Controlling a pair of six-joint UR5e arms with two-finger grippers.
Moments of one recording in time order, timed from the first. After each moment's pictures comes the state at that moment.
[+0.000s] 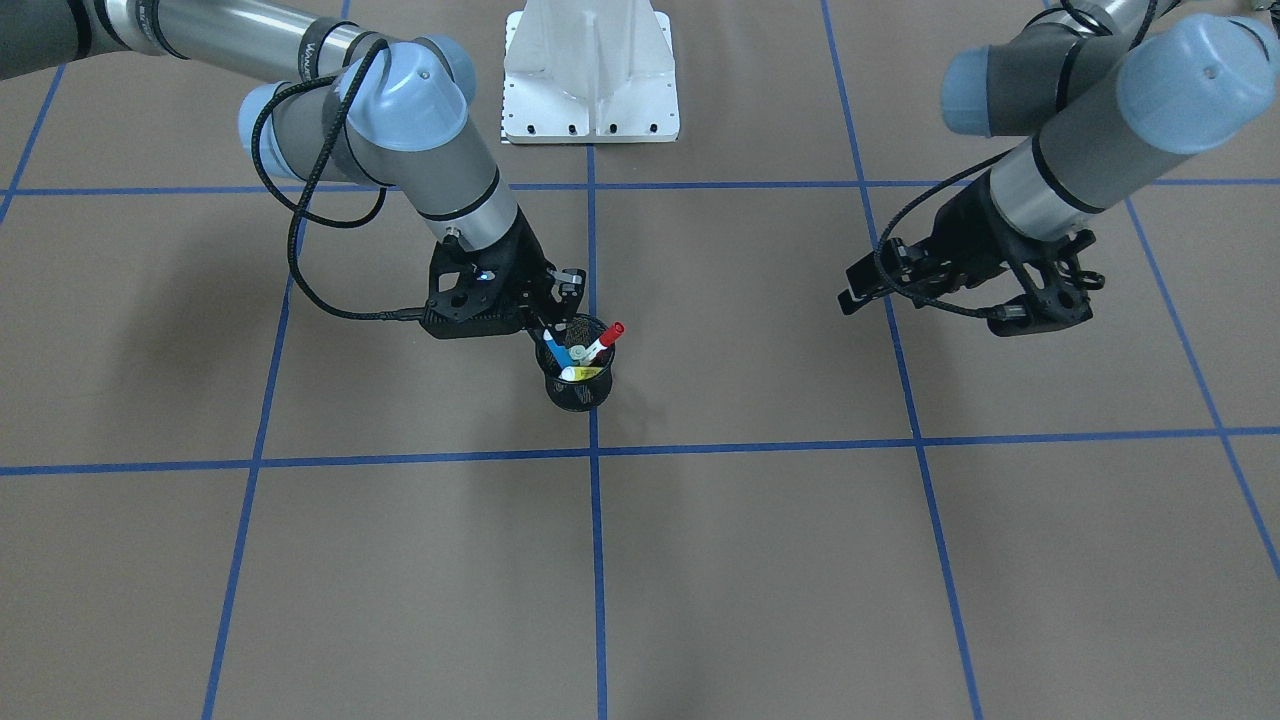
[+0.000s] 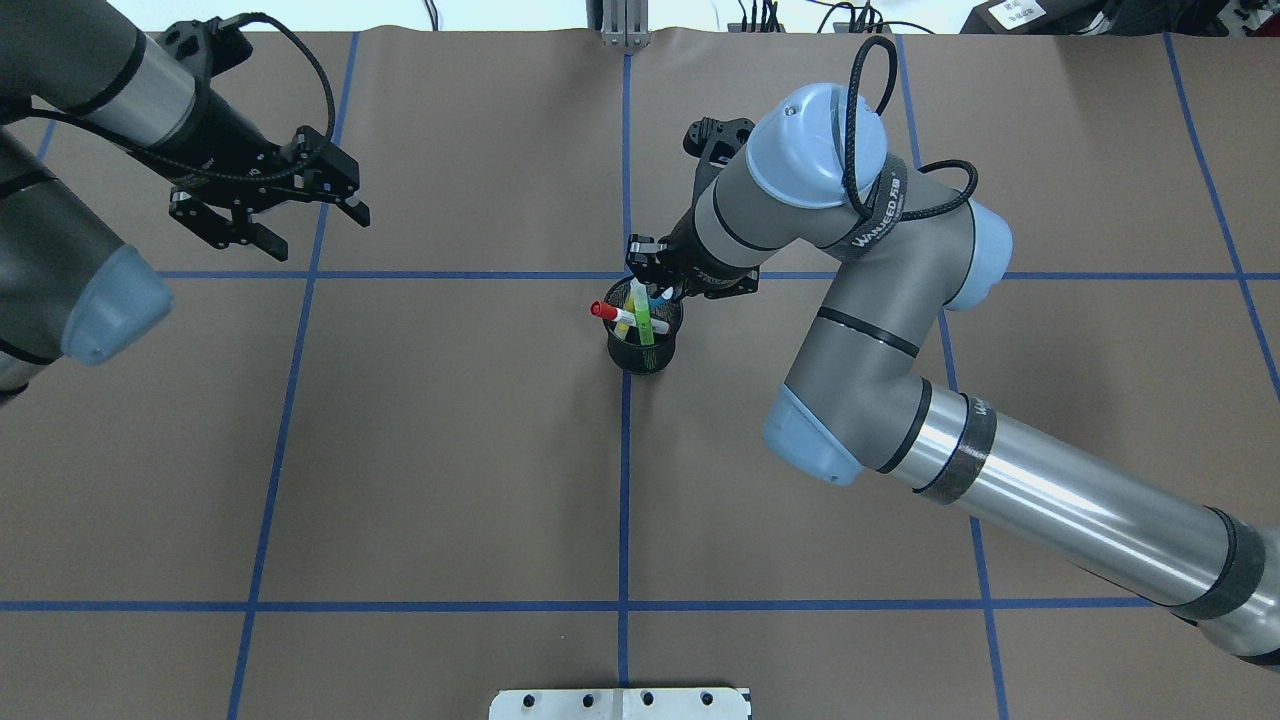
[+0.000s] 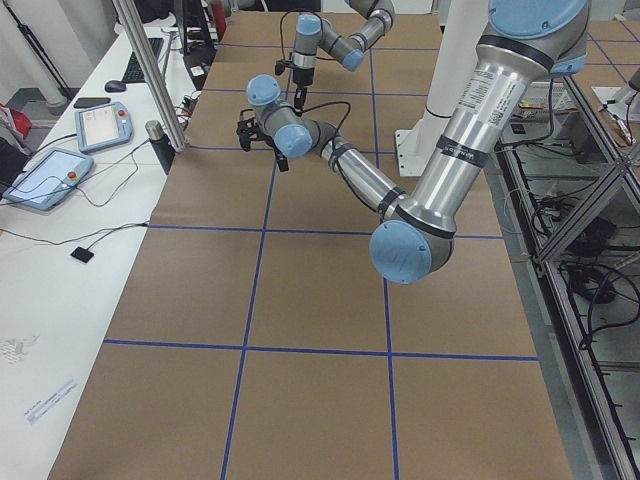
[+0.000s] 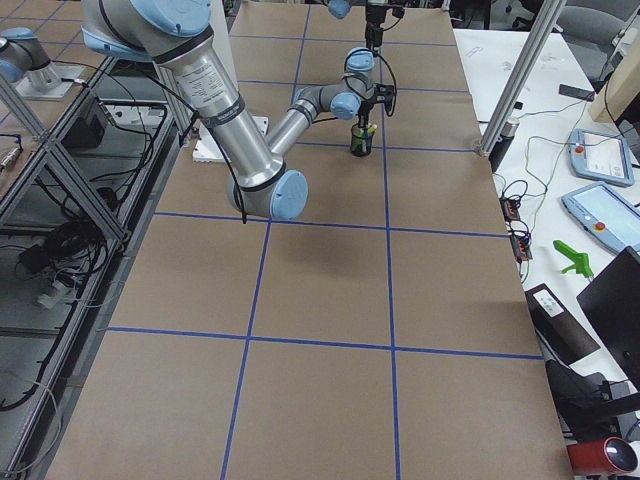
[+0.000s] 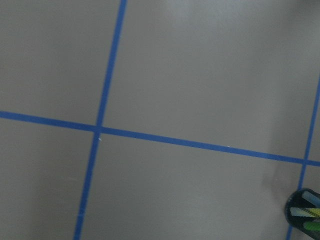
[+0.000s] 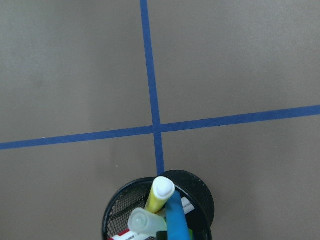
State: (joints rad) left arm -0.97 -2.01 -1.78 -1.80 -2.43 -1.24; right arm 0.65 -0.86 1.61 -1.30 1.99 1.35
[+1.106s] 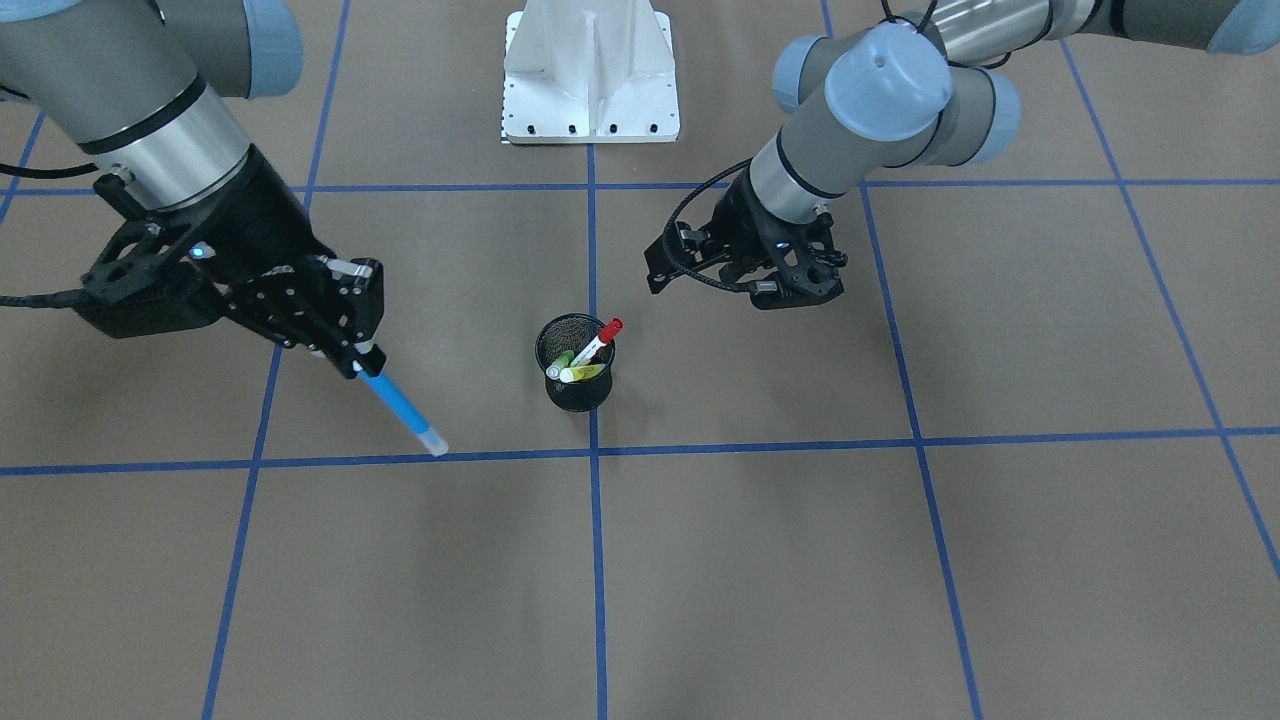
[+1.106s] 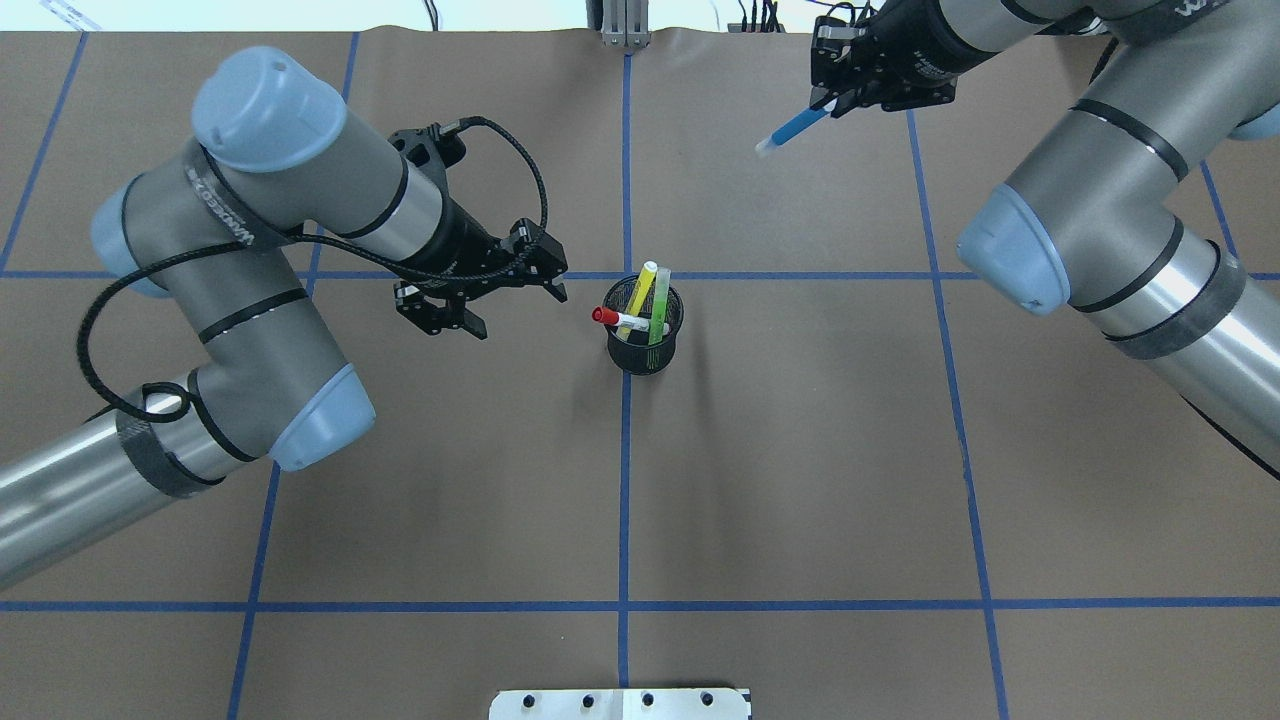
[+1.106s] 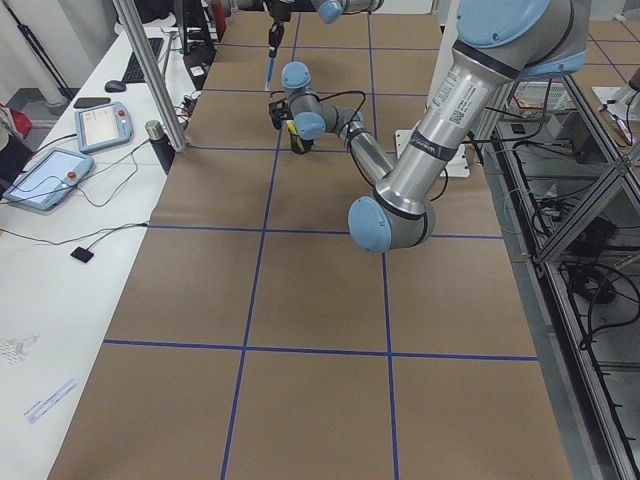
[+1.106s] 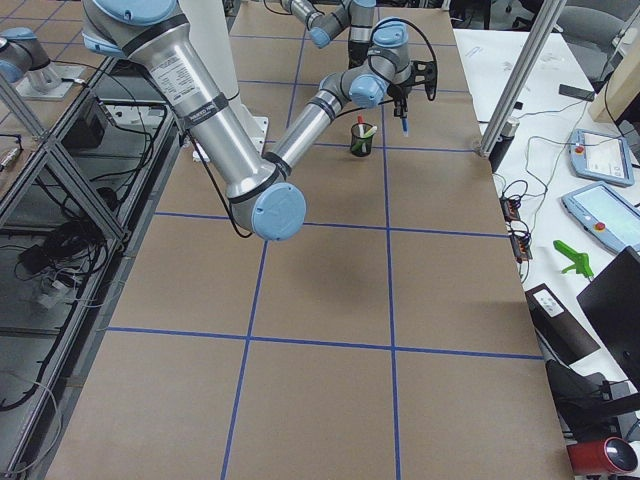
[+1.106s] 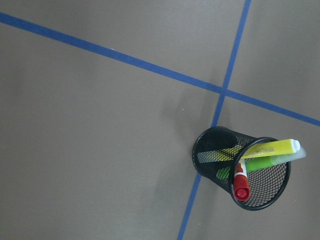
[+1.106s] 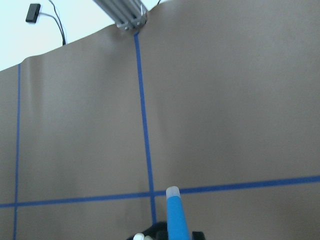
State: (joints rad) left arm -0.71 -2.20 -1.65 -1.97 -2.22 -1.54; right arm 0.97 -0.96 1.76 -1.33 2.03 1.18
